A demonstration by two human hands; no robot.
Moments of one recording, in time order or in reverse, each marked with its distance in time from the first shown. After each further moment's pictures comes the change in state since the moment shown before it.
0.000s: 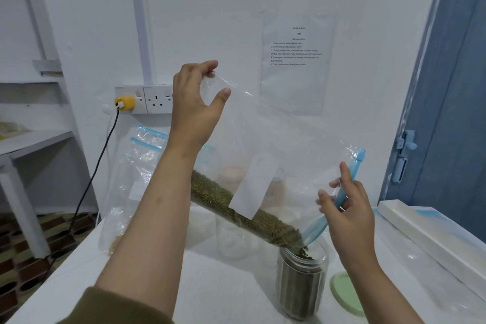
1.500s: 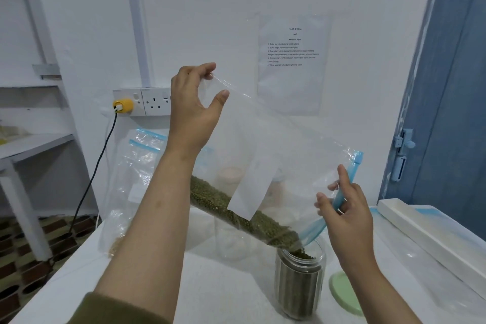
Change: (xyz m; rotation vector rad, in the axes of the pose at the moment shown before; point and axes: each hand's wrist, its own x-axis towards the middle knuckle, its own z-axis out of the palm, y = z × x) left_hand -0.002 0.007 0.003 0.004 0.002 -0.009; right_hand -0.003 0.003 -0.005 -0.010 -0.008 -0.012
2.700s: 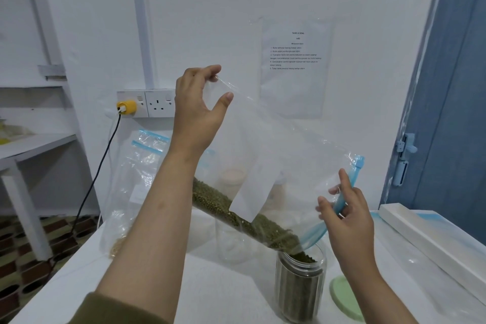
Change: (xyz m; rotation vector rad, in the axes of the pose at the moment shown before) left_hand 0.002 0.003 -0.001 0.007 -0.009 0.016; right_hand 0.000 -0.002 0.000 0.018 -0.003 0.035
